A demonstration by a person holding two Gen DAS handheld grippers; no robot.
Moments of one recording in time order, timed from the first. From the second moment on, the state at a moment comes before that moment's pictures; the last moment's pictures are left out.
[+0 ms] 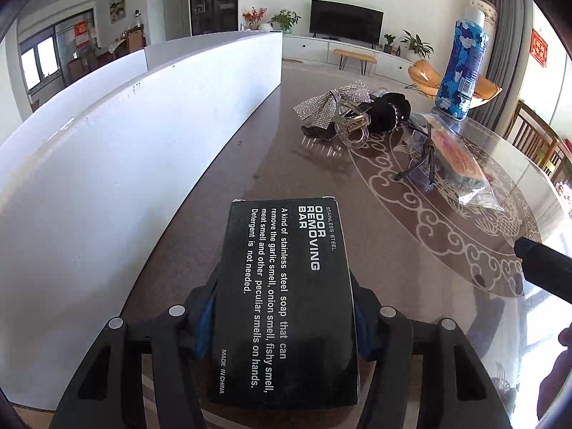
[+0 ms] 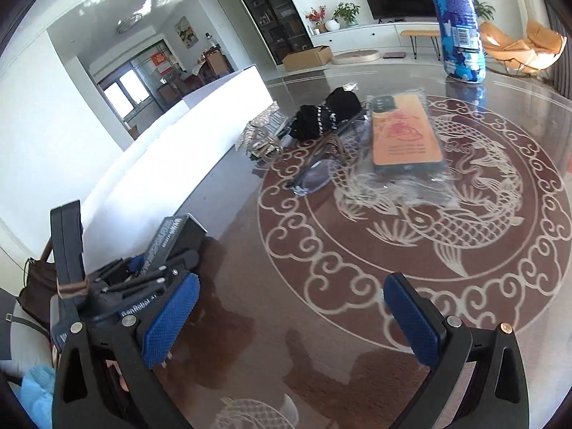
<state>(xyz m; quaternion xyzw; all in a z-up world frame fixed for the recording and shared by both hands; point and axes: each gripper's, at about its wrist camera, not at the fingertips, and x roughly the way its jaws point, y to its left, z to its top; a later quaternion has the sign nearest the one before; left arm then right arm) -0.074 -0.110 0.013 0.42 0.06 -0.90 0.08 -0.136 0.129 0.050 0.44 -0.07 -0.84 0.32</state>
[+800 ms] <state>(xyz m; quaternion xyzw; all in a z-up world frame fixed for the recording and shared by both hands) -0.067 -0.118 0.011 0.41 0.10 -0.90 0.07 -0.265 0.059 0.033 0.46 0.01 -0.87 0.15</state>
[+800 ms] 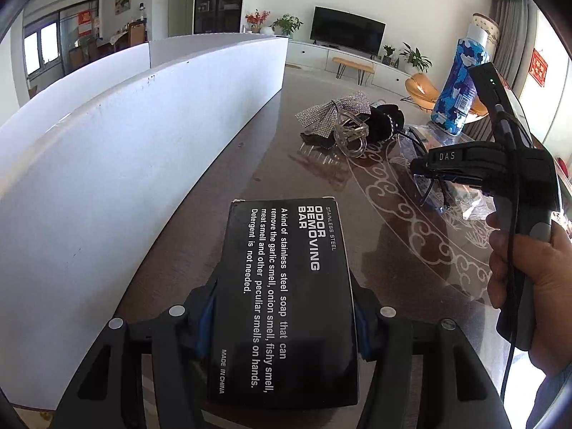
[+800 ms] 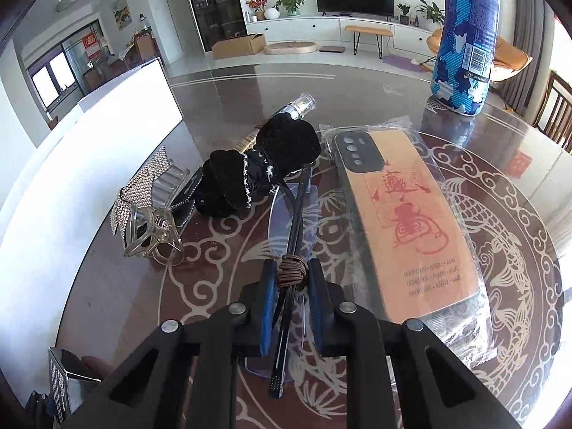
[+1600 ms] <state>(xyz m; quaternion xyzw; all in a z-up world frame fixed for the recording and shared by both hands) -0.033 -0.039 0.008 0.42 -0.01 -0.91 -0.01 -0.088 0.201 0.024 0.43 0.10 -0.88 0.21</state>
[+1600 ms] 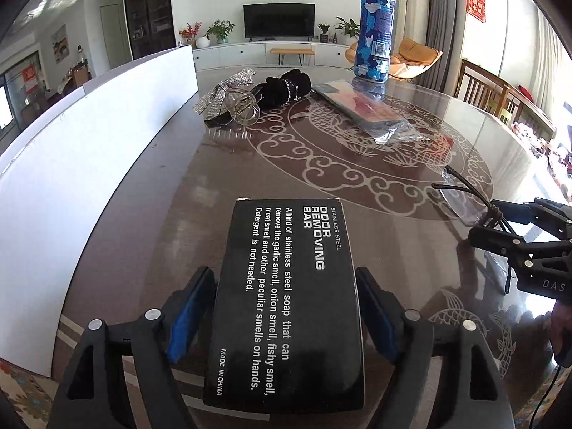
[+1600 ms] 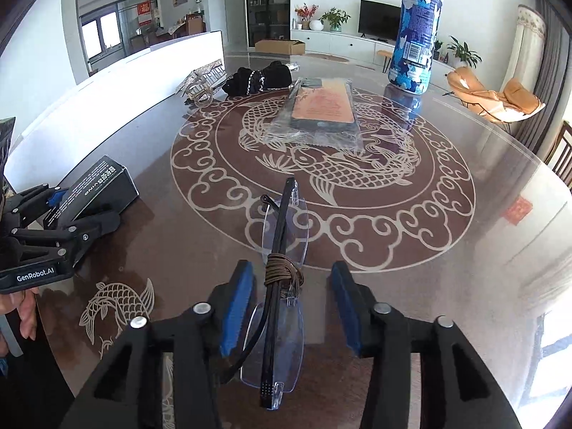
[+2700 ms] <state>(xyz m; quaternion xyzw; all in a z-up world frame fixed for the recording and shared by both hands) -0.035 -0.045 0.005 0.43 0.00 -0.90 0.00 -0.097 0.199 0.017 0.45 0.09 -0.87 0.17</state>
